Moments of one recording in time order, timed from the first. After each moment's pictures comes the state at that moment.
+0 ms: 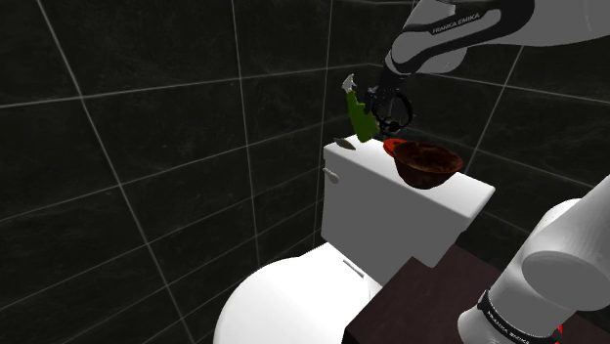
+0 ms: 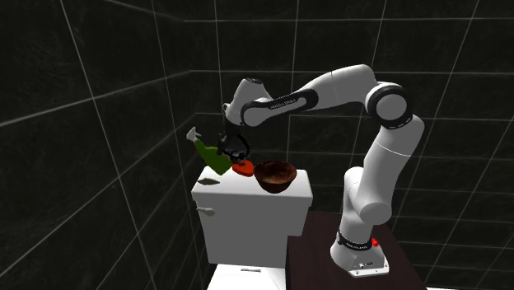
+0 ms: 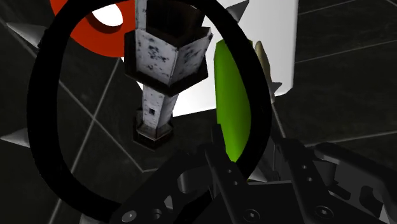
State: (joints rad) arm -0.06 -0.24 -0.25 -2.18 0.00 2.41 -0.13
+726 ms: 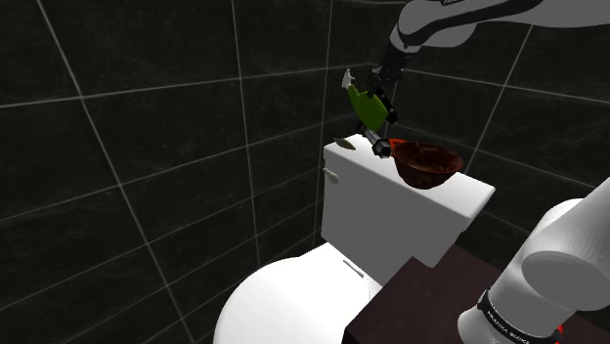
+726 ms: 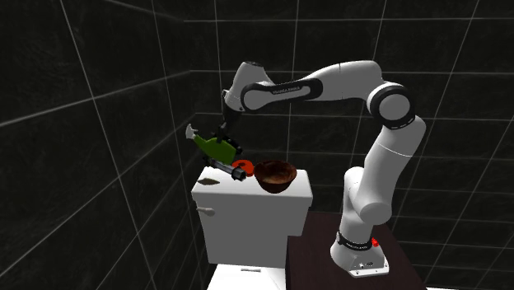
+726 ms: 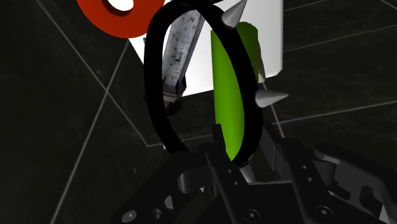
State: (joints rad) arm -0.06 -0.26 -0.24 -2.05 -0.01 2.25 -0.12
